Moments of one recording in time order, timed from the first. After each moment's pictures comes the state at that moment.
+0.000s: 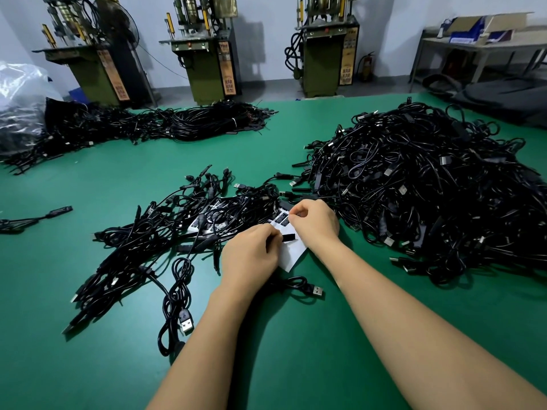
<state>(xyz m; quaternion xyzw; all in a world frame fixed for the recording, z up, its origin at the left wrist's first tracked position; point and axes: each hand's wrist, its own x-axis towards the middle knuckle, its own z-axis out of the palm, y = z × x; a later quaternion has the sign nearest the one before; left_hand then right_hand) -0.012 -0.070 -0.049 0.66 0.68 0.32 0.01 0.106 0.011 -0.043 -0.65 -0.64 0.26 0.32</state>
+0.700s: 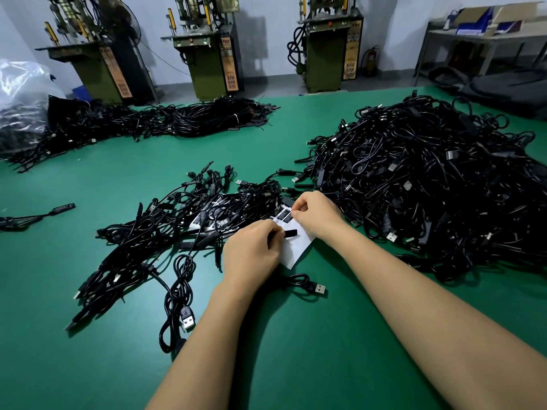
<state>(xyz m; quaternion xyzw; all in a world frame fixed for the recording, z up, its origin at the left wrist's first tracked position) -0.013 -0.067 -0.050 0.66 0.68 0.33 0.00 0.114 0.024 -0.033 -0.61 -0.72 0.24 0.23</state>
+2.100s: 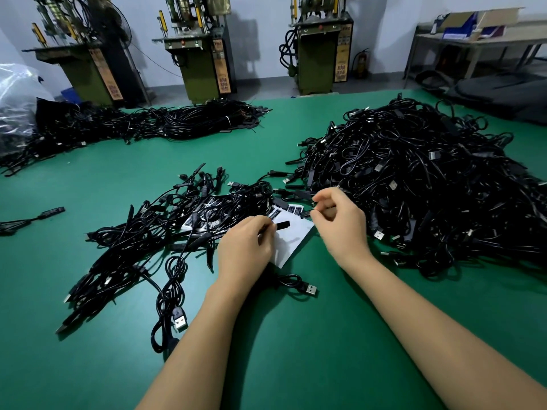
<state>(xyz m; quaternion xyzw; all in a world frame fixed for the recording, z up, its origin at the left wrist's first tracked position) -0.008 -0.069 -0.043 0.65 0.66 0.38 0.00 0.154 -0.024 -0.038 -0.51 -0.64 0.23 0.53</state>
